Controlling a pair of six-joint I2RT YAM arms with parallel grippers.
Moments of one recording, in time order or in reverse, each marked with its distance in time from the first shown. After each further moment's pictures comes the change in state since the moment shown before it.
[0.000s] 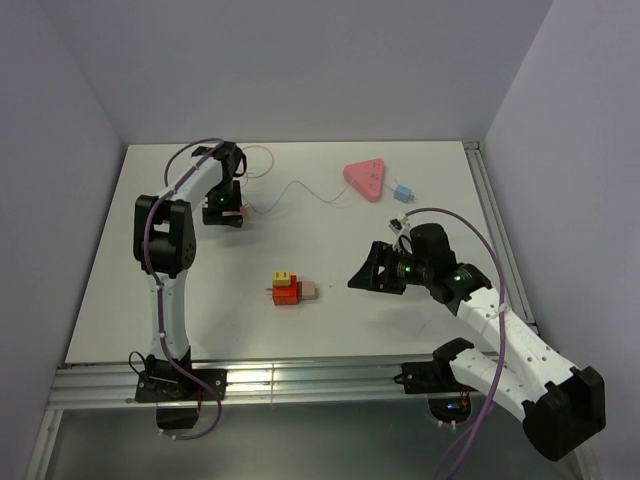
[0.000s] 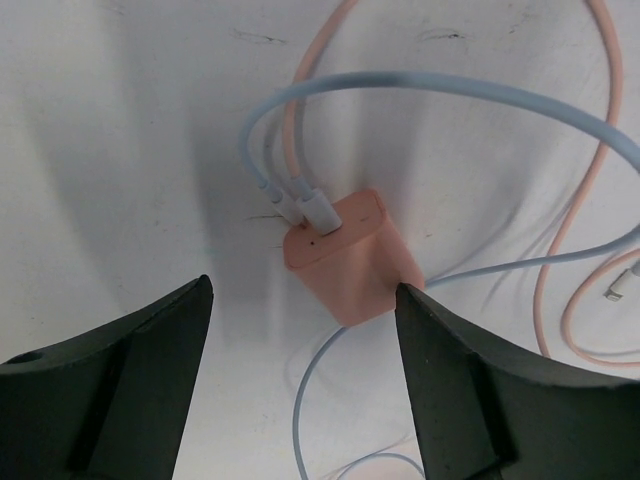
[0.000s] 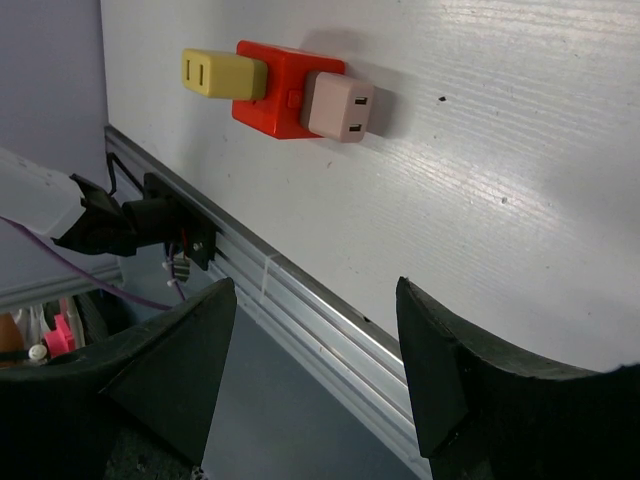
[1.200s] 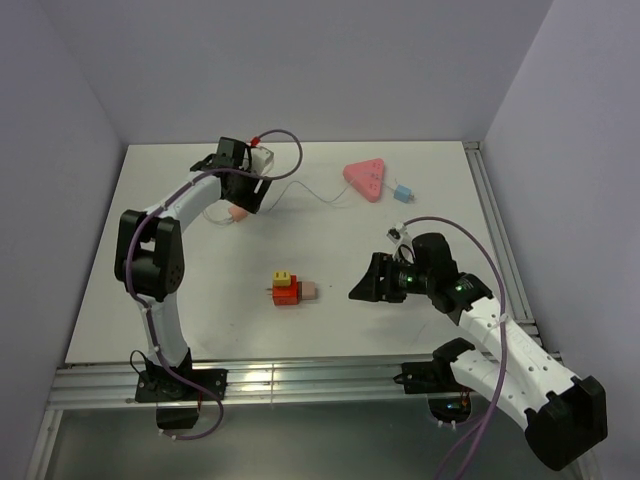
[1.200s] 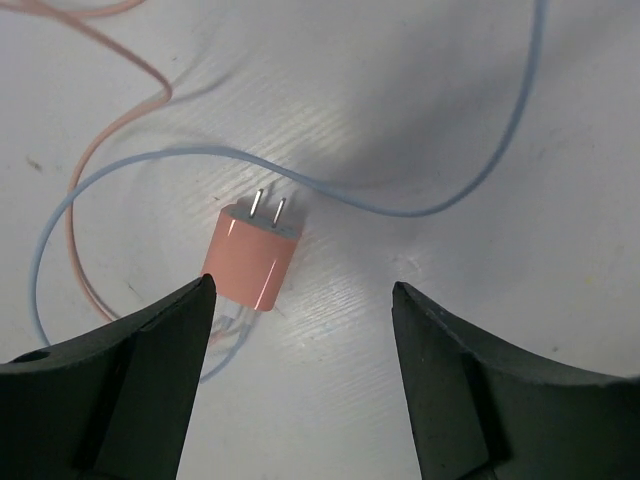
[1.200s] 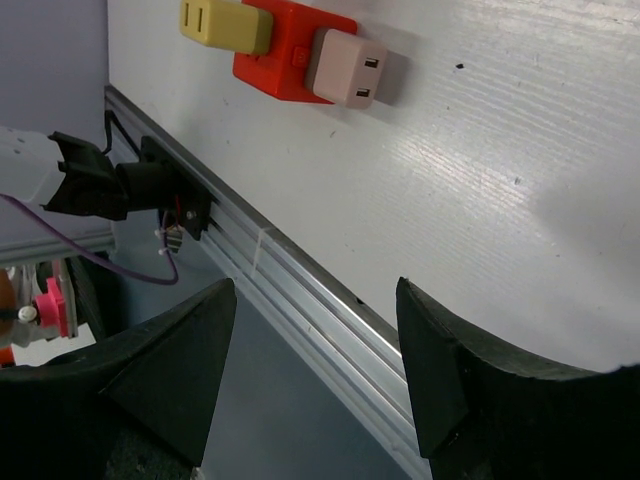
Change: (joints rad) left arm -0.069 -0.260 -0.314 0.605 0.244 2.132; right arm 0.000 -0.060 -0.085 0.033 -0.064 -0.043
